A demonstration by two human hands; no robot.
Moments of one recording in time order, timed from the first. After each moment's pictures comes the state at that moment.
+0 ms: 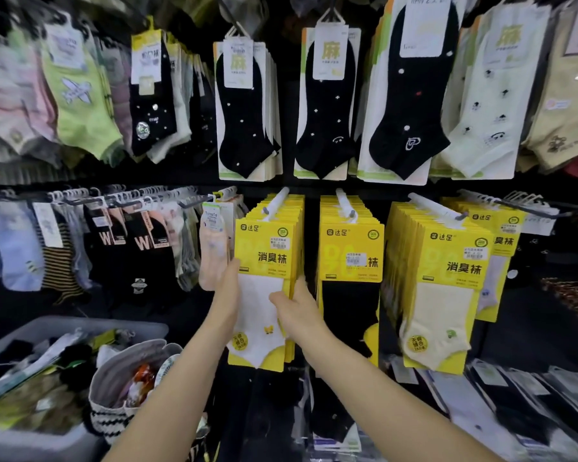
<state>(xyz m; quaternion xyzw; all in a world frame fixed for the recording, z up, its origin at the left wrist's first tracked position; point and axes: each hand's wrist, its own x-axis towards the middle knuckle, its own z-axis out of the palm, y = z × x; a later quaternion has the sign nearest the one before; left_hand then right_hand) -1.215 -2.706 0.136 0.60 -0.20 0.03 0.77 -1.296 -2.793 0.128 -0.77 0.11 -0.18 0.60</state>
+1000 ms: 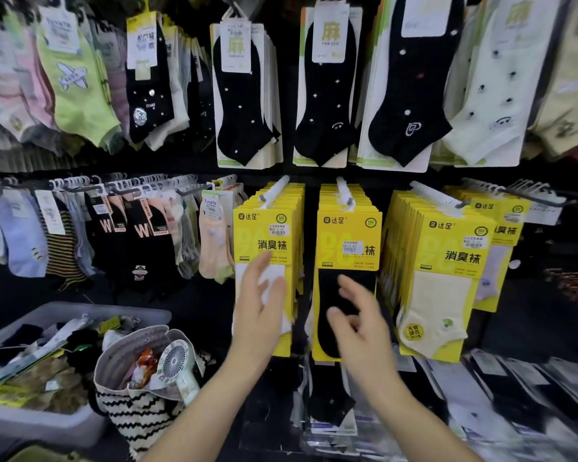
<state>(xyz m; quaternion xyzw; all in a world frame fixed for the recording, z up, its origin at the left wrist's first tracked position) -1.286 -2.718 0.105 0.66 -0.28 0.13 0.69 -1.371 -2.835 0.090 -0.75 0.06 -0.36 0.54</state>
